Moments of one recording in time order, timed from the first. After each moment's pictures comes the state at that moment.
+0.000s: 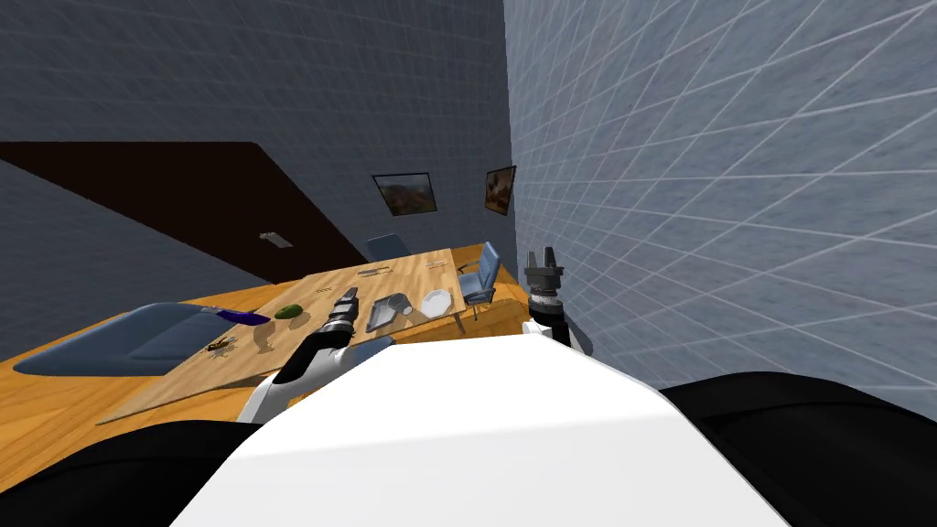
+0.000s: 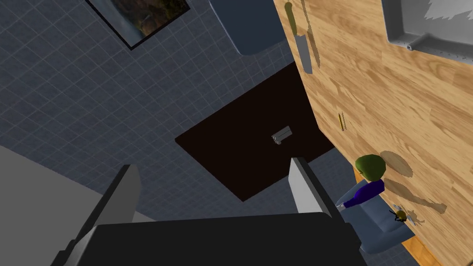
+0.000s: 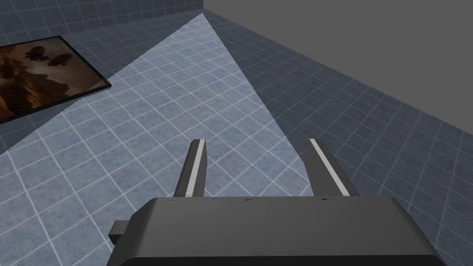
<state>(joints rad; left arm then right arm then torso) 0.57 0.25 0.45 -2.21 0.18 0.36 -0.24 0.50 -0.05 0.07 -2.20 -0.01 -0.65 -0.13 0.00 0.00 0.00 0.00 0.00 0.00</state>
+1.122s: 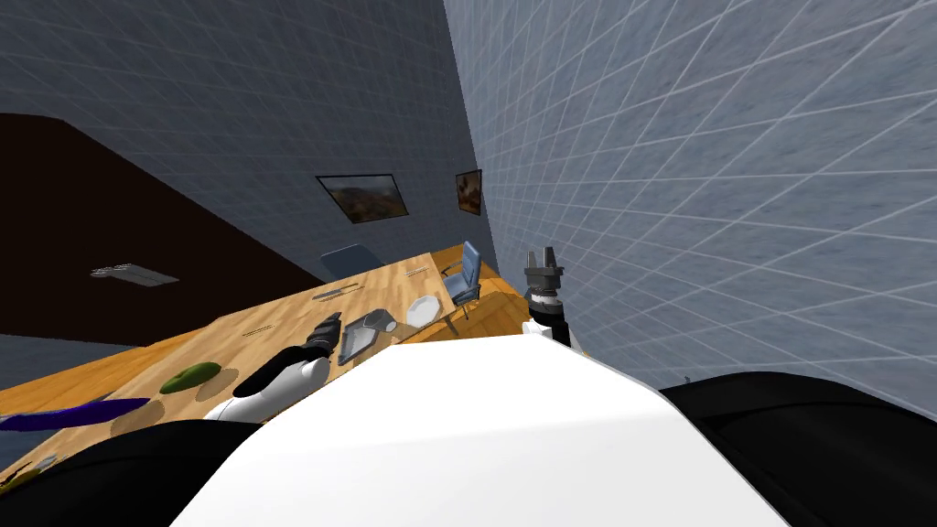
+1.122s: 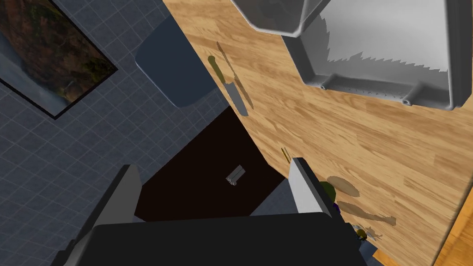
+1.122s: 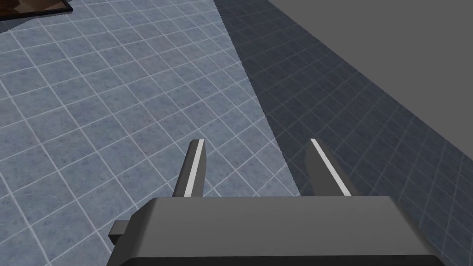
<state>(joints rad) 0.59 0.26 0.61 -2.13 0.29 0.68 -0.29 0.50 -0.05 0.07 -2.20 -0.01 -0.65 -0.13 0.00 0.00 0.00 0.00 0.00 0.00</state>
